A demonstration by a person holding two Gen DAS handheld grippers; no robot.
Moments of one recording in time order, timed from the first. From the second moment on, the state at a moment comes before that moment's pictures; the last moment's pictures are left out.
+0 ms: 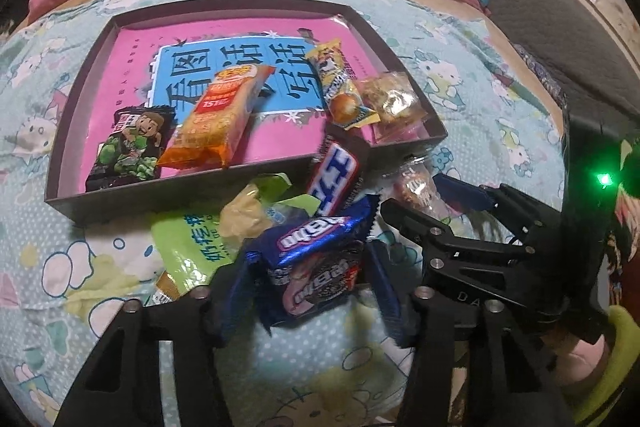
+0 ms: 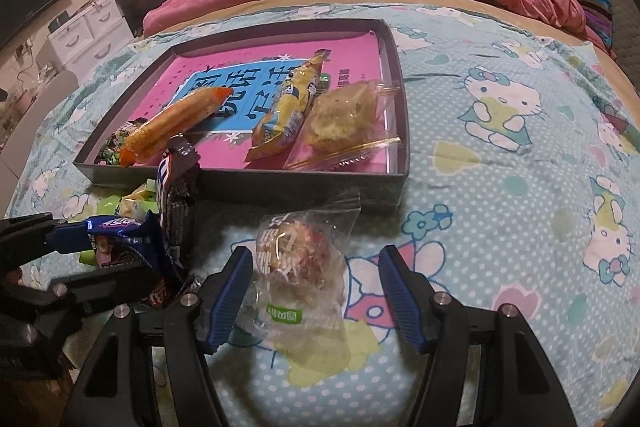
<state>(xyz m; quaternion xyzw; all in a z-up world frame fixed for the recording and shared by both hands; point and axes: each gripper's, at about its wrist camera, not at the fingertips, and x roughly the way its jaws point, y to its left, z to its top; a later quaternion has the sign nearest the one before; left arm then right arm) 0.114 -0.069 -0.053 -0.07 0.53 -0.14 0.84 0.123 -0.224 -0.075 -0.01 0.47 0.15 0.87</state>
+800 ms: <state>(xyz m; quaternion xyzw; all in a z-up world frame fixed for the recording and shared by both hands) 0.116 -0.084 -0.062 -0.07 0.52 -0.19 0.83 0.126 -0.227 -0.081 0.01 0.48 0.17 0.86</state>
